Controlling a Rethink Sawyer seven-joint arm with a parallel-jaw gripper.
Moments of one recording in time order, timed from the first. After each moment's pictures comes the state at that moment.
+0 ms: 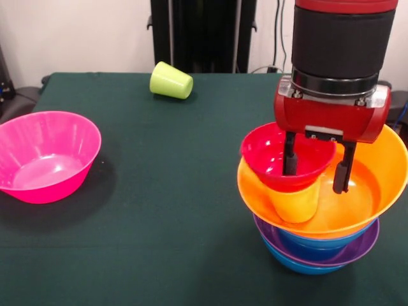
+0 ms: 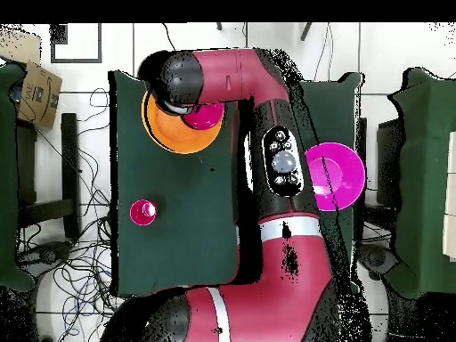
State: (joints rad) arm -0.25 -0.48 0.36 0.99 -0.33 0.93 2.24
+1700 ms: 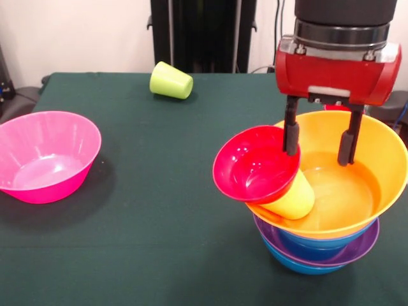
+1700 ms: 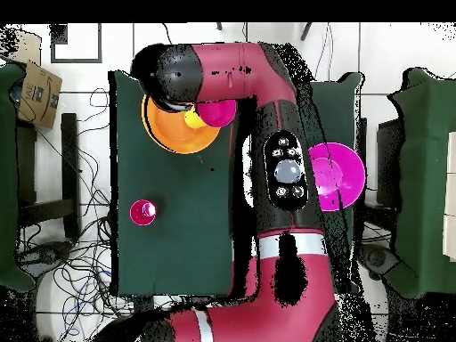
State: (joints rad) arm -0.23 -0.56 0.31 1.01 -0.27 0.93 2.24
